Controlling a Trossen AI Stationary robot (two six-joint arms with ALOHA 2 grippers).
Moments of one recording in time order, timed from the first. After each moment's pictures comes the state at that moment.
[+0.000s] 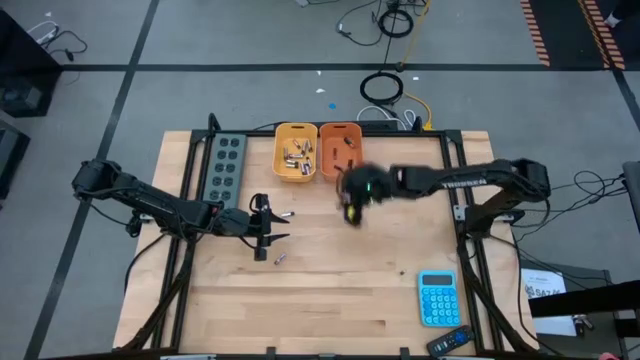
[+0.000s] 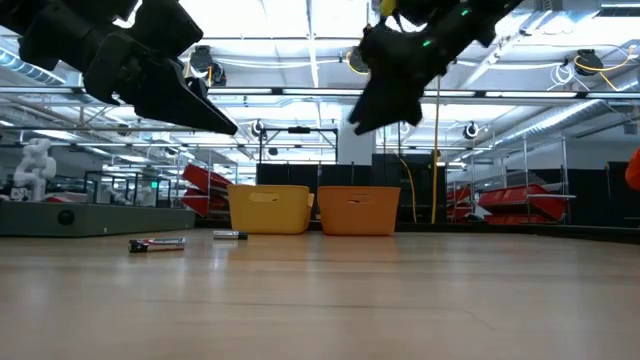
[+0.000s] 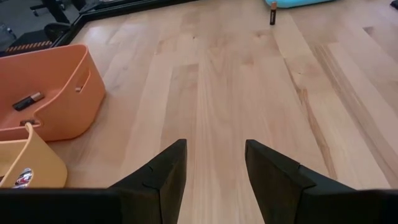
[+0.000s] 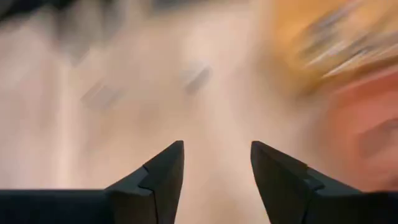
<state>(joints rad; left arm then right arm) -0.23 1.17 0.43 0.24 -0.27 0.06 -0.13 1.51 1.04 -0.24 0.02 0.23</state>
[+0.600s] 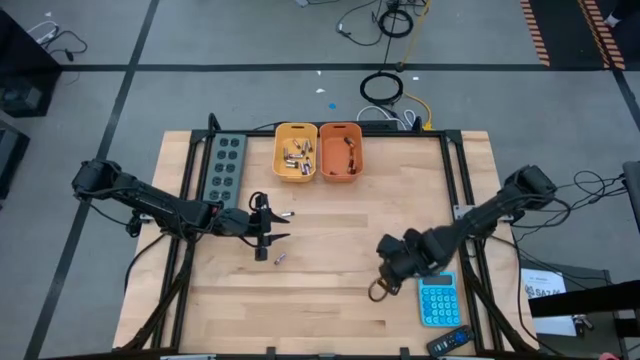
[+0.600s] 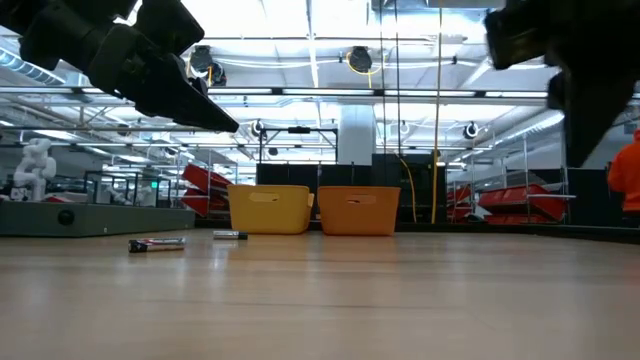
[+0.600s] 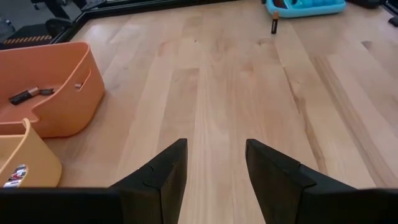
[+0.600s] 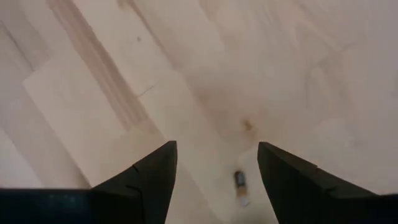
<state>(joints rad) -0.23 1.17 0.43 0.25 -0.27 0.01 0.50 1.51 1.04 -0.86 0.13 1.10</state>
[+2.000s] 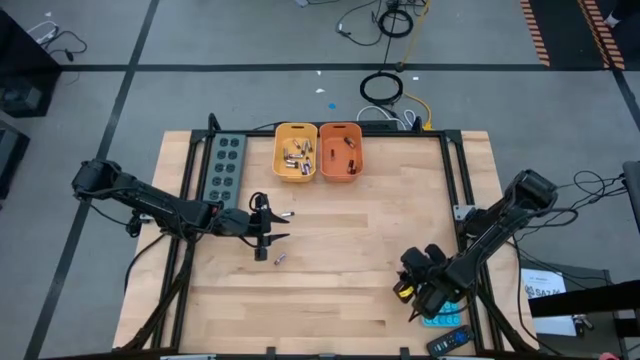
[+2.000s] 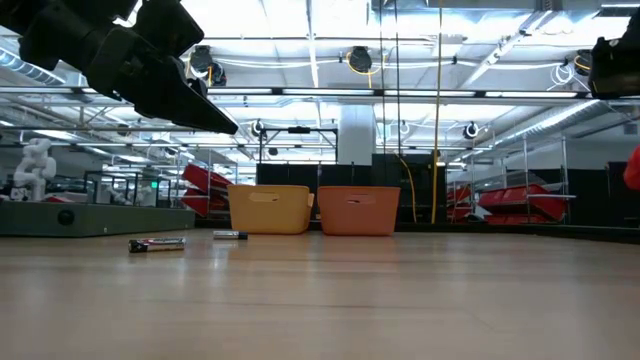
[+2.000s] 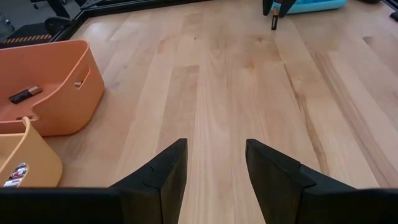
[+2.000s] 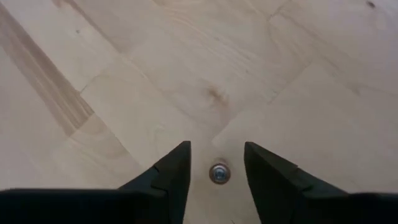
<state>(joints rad) -0.23 1.17 0.43 0.24 -0.27 0.01 0.83 1.54 0.79 -0.71 0.49 1.64</state>
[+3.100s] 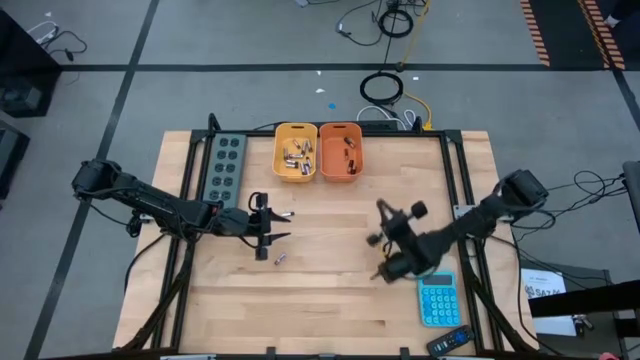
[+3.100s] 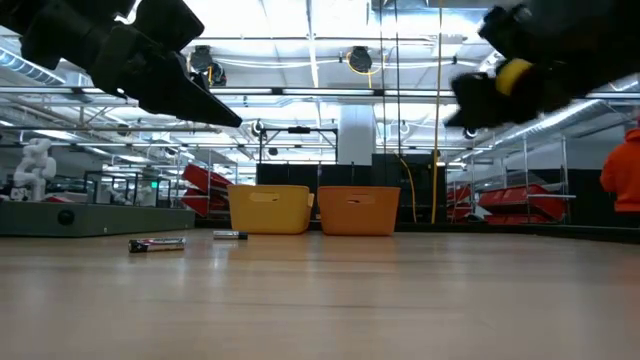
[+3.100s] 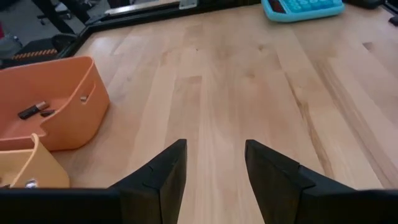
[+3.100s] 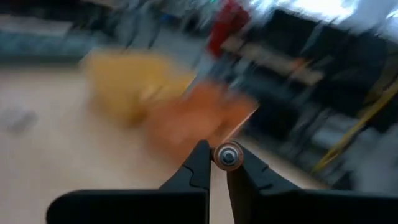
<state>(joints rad) -0.23 1.17 0.43 0.28 -0.28 0.06 0.49 1.61 0.79 -0.64 1.40 1.18</state>
